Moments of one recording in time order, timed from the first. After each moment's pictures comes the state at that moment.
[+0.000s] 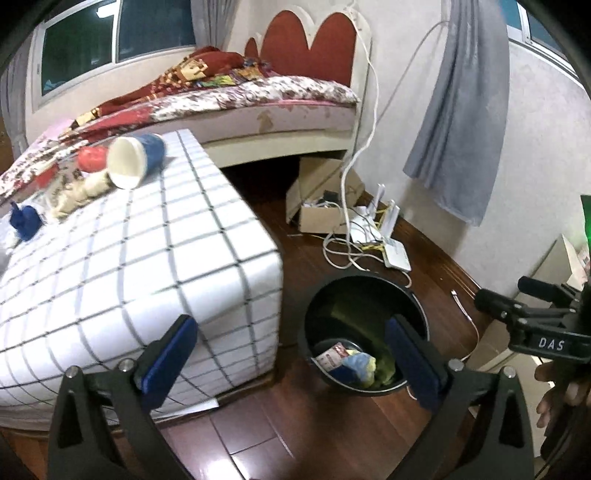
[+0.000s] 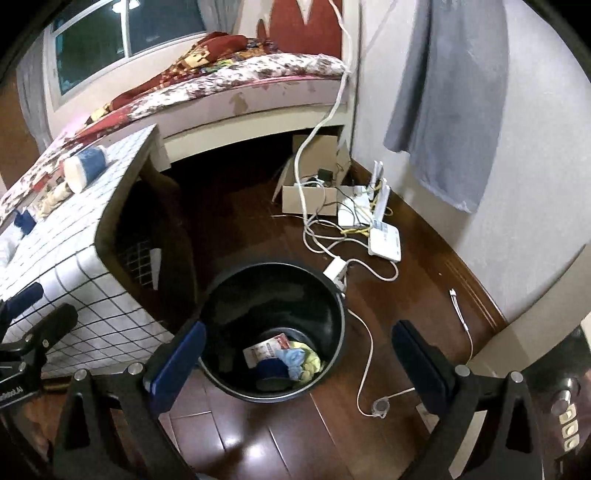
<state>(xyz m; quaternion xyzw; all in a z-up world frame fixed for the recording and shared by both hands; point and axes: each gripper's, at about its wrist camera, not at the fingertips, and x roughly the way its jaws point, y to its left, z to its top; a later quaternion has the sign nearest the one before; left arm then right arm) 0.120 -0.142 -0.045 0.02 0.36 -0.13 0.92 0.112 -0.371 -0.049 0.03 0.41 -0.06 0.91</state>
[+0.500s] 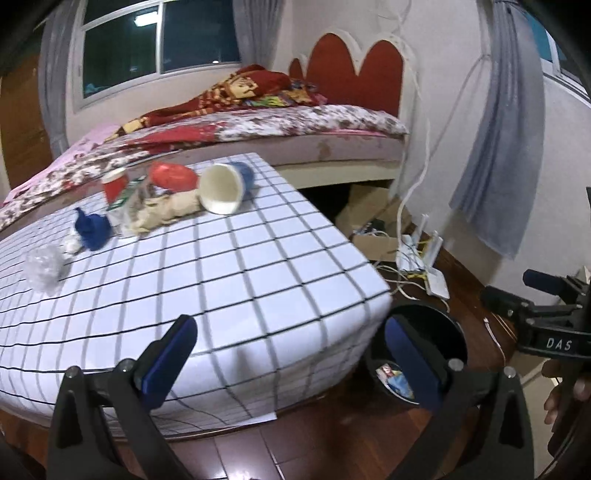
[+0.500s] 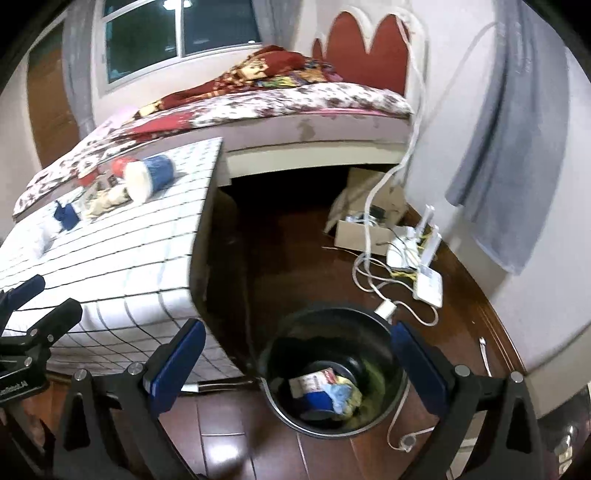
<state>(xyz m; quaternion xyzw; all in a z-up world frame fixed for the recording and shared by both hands) 0.126 -0.064 -0.016 0.00 0.33 -0.06 0.94 0.146 -0.278 -0.014 -0.01 0.38 0.02 0.93</state>
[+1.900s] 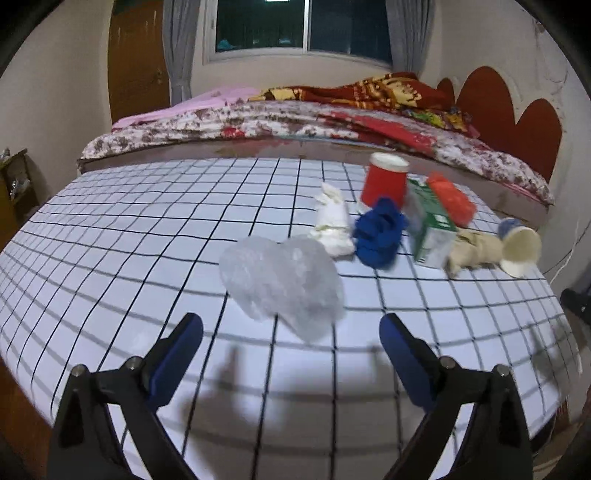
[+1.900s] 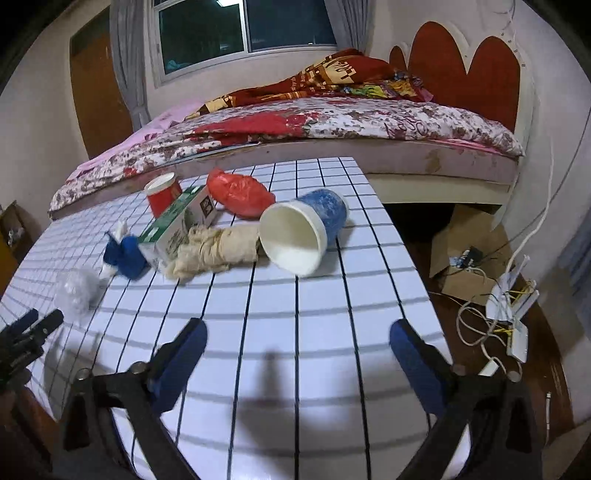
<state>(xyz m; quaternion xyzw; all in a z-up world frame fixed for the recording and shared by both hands) 0.201 0.238 -0.041 -0.08 0.35 0.14 0.92 0.281 -0.064 -0.006 -0.01 0.37 0.12 0.92</state>
